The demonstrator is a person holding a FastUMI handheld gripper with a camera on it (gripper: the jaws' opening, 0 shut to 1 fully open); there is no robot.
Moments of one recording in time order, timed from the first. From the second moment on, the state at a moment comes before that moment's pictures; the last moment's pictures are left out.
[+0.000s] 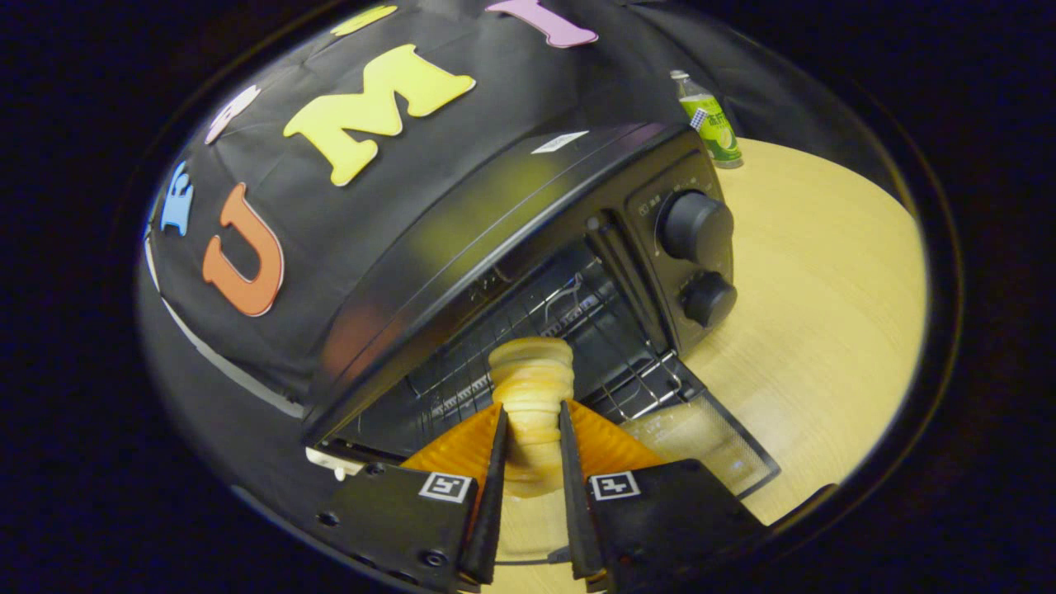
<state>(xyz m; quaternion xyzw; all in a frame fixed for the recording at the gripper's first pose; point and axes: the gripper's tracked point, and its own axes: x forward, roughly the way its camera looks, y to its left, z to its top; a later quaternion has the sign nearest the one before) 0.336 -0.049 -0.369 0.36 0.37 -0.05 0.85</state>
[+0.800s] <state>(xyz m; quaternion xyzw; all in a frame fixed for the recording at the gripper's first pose) 0.346 -0.049 -0.362 0.28 0.33 -0.04 0.90</state>
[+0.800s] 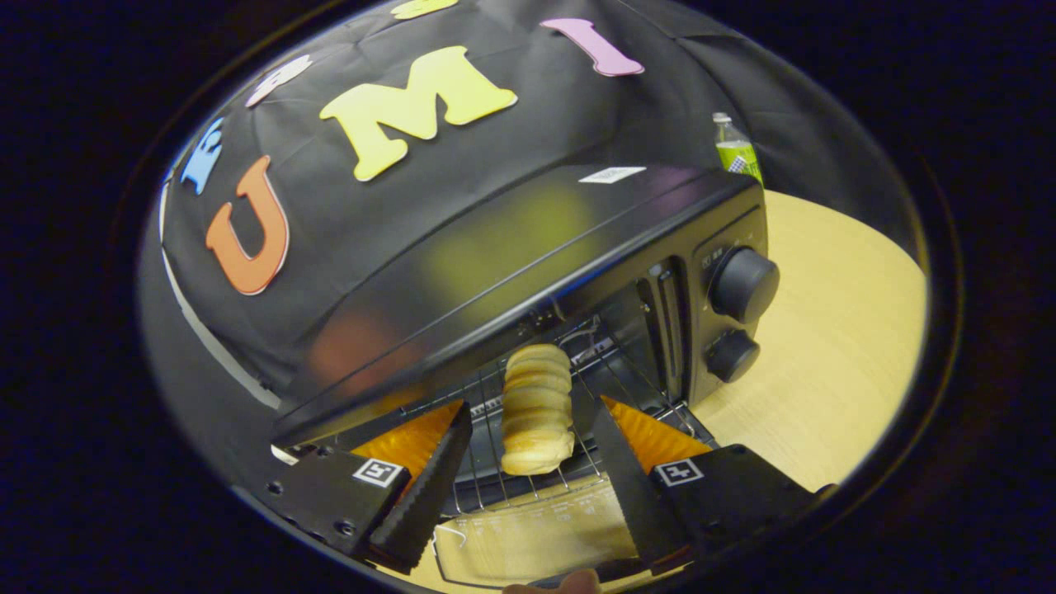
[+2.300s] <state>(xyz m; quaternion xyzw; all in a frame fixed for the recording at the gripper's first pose) 0.167 -0.036 -0.444 0.05 0.43 0.04 0.90</state>
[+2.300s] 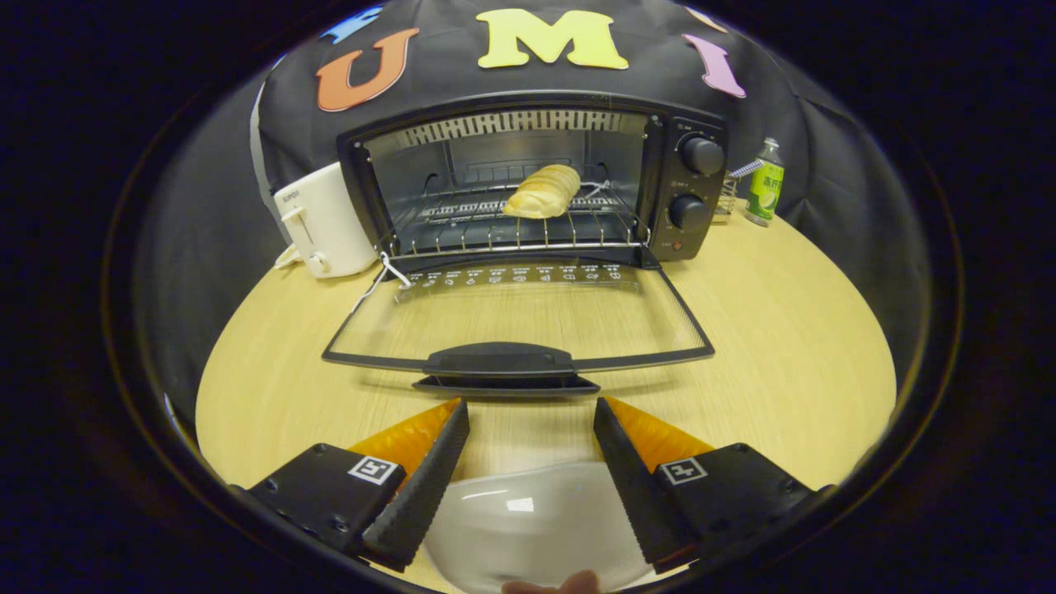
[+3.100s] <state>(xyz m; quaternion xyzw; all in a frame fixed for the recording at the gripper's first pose) 0.204 -0.038 -0.366 0.08 0.34 0.05 0.93</state>
